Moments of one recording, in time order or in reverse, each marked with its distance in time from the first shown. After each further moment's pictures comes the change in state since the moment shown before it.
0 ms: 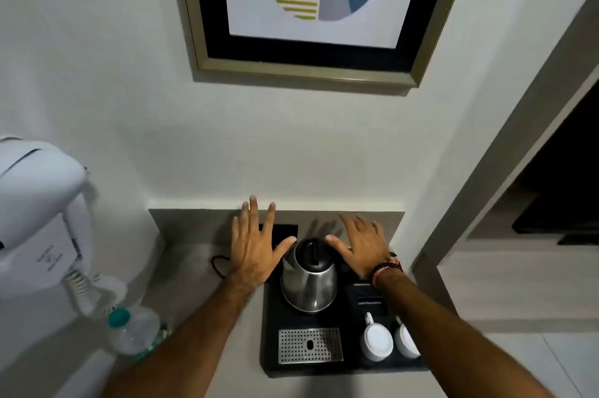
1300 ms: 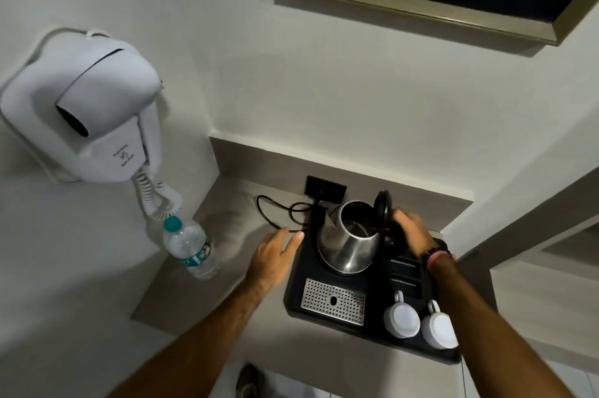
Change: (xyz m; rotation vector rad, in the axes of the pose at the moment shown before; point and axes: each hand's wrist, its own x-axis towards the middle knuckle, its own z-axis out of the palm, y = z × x) left_hand -0.111 -0.032 0.067 -0.616 -0.203 -0.553; right_hand 0.011 0.018 0.031 1.024 -0.271 0.214
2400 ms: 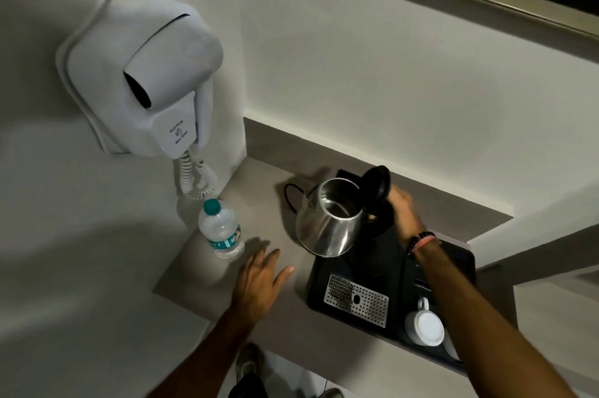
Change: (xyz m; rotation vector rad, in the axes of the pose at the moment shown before) left_hand -0.040 -0.105 -0.020 0.397 0.106 0.107; right_hand 0.002 -0.068 0.109 0.167 -0.097 -0.126
